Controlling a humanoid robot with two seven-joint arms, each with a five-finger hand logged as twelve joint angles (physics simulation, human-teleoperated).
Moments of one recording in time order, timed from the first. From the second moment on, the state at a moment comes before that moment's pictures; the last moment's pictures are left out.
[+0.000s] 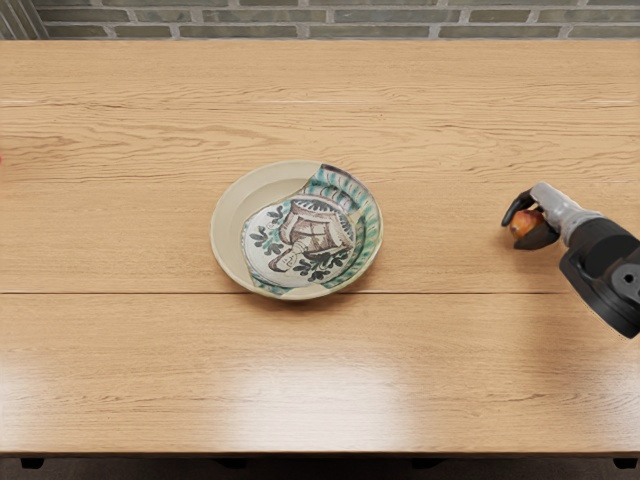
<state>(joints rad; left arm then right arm) -0.02 0.00 -0.19 -0.15 -0.05 -0.23 0.09 0.81 -0.74 0.32 1.48 -1.09 -0.34 -0.61</state>
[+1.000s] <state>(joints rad) -0.02 0.00 -0.19 -0.15 -0.05 -0.23 0.09 0.81 -0.73 0.74 1.50 -0.61 0.31 -0.58</state>
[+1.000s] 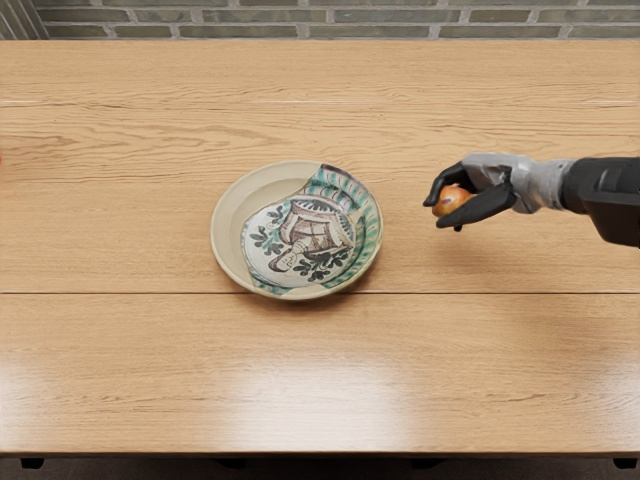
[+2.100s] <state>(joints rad) -0.02 0.00 -0.19 -0.15 -0.05 -0.23 0.09 0.84 -0.53 0.87 1.49 -0.53 0.51 -0.58</state>
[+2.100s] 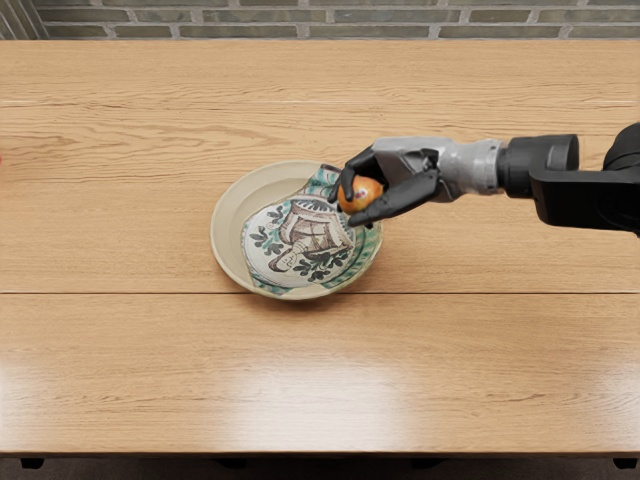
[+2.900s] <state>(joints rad) -0.02 0.00 -0.19 -0.15 -0.05 -0.23 0.09 0.87 -0.26 0.75 1.50 -1.09 0.37 -0.58</state>
